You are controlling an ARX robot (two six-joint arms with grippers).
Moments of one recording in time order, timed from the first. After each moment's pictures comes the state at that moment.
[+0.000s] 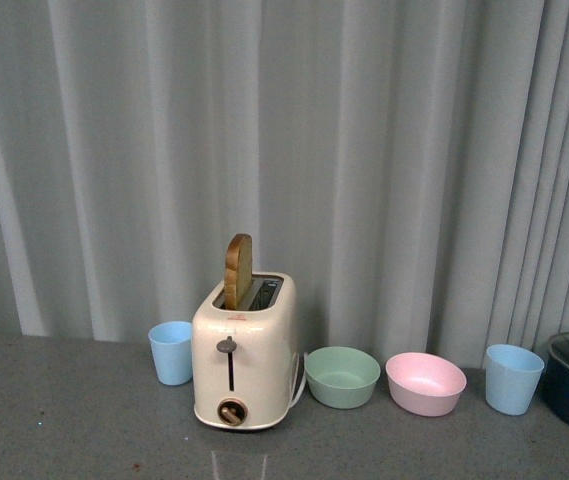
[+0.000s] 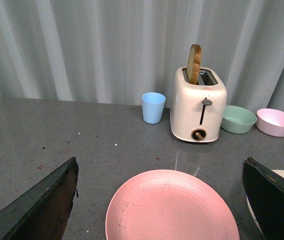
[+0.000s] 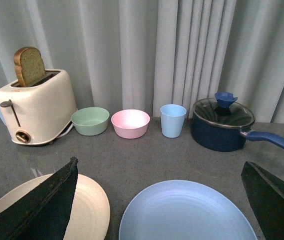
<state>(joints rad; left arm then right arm) 0.00 0.00 0.03 0.00 0.00 0.00 0.00 0.00 0.01 0.00 0.00 0.00</state>
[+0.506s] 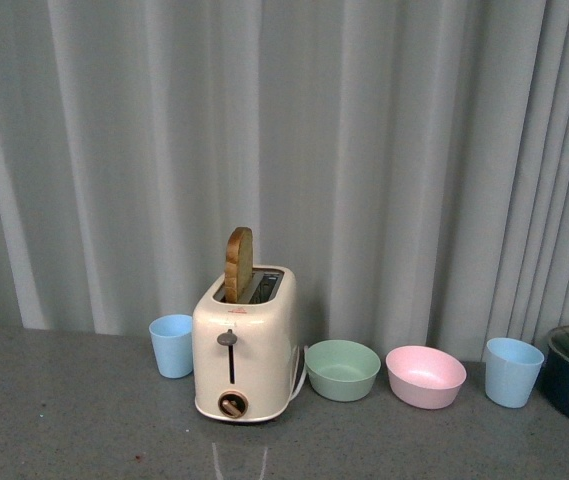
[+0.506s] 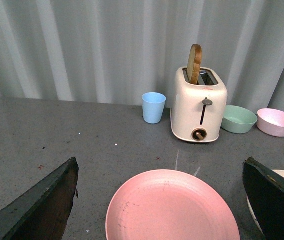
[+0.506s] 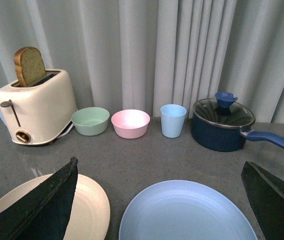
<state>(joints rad) 0.00 0.00 0.03 0.00 0.00 0.00 0.00 0.00 0.01 0.00 0.00 0.00</state>
